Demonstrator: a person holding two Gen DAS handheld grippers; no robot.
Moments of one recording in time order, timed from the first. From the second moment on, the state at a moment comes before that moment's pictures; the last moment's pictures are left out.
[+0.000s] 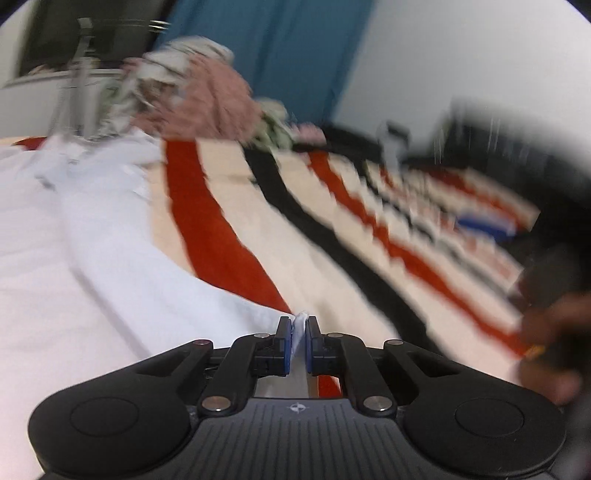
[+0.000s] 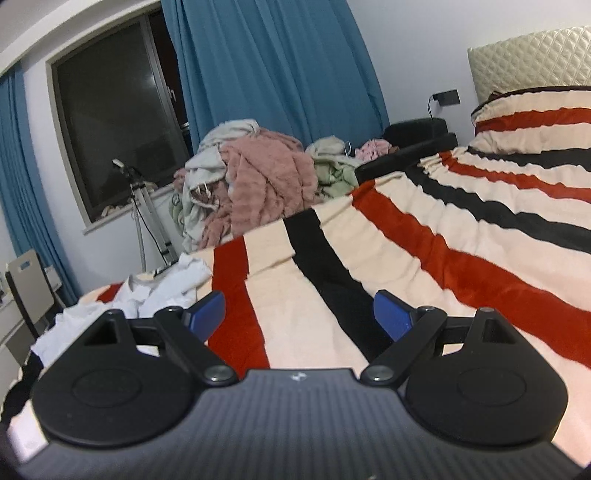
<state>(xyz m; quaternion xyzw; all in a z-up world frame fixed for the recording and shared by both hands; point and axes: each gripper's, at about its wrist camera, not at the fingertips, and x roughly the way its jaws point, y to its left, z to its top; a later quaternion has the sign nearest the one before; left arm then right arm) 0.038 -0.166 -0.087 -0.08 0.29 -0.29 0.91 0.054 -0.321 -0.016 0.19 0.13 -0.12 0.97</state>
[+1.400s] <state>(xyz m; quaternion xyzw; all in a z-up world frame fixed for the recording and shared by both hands) 0.051 -0.027 0.003 0.00 0.25 -0.14 0.96 0.046 -0.219 -0.009 0.13 0.16 0.04 0.98</state>
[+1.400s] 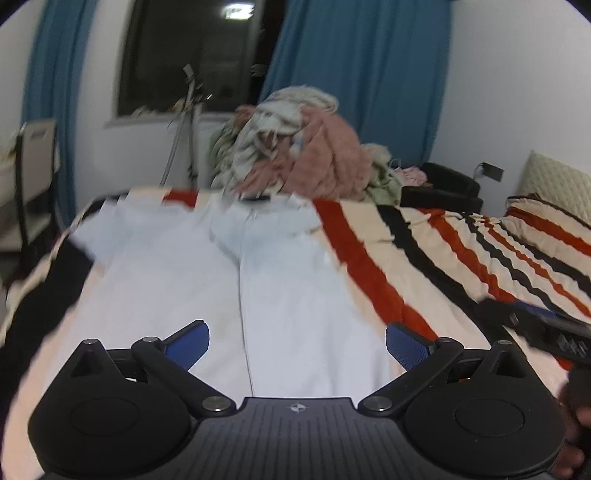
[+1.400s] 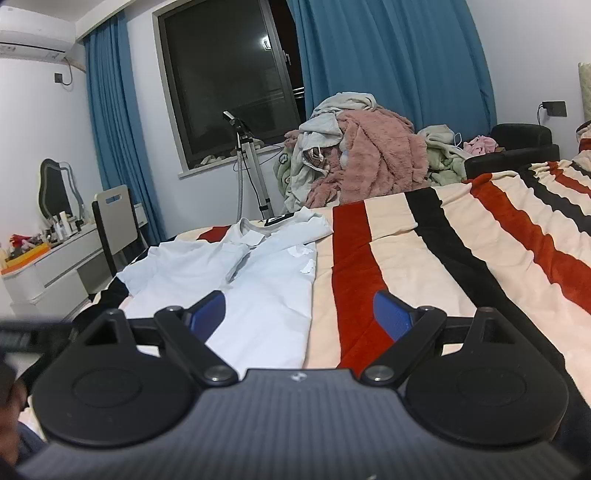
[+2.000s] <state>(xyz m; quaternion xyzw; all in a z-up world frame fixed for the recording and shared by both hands) 0.069 0.015 -0.039 -0.05 0.25 -0.11 0.96 0.064 -0.190 -0.021 0.12 0.17 0.07 0.98</state>
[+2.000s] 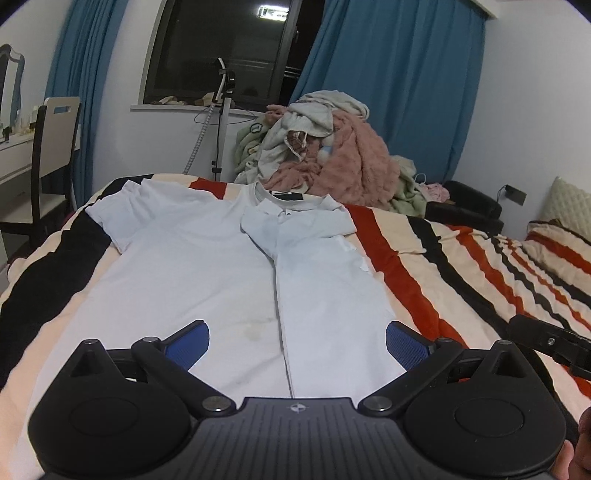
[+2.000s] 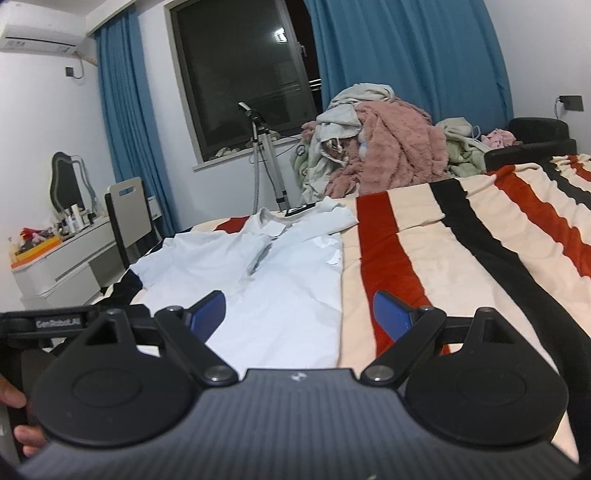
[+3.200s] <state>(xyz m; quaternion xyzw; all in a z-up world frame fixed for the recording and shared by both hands) -0.008 0.029 0.094 -0.02 0.20 -0.04 0.98 0.037 -0.150 0.117 0.13 0.11 0.07 0.98</state>
